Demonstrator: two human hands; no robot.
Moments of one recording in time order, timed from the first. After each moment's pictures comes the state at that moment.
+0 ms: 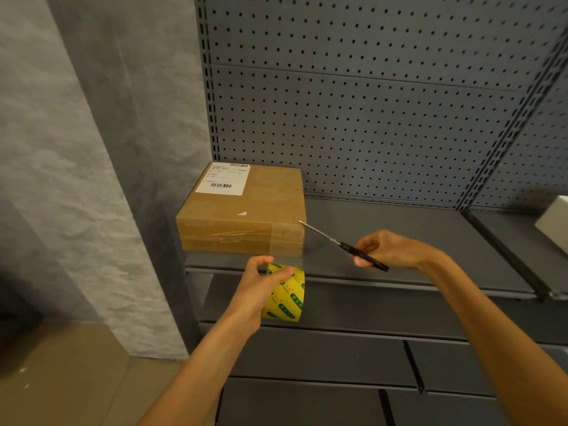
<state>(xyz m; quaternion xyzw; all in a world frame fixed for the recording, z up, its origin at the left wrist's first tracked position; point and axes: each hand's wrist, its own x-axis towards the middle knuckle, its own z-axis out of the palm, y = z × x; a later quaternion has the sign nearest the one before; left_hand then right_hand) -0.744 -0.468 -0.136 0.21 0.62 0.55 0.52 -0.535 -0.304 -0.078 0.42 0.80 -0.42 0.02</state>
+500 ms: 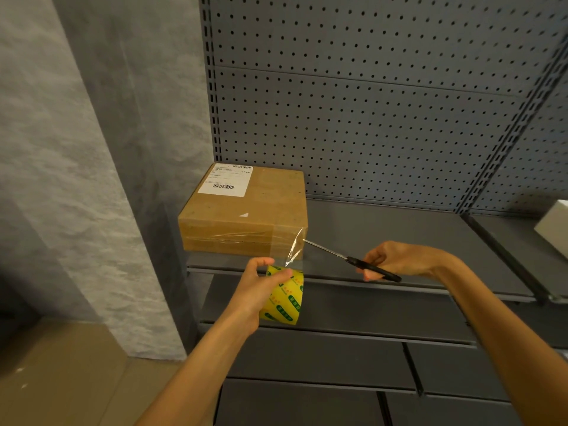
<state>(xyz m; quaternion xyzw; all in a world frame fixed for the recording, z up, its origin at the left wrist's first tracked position) -0.749 -0.470 -0.139 0.23 0.62 0.55 0.52 -0.525 -0.306 -0.074 0.41 0.81 -0.40 0.11</state>
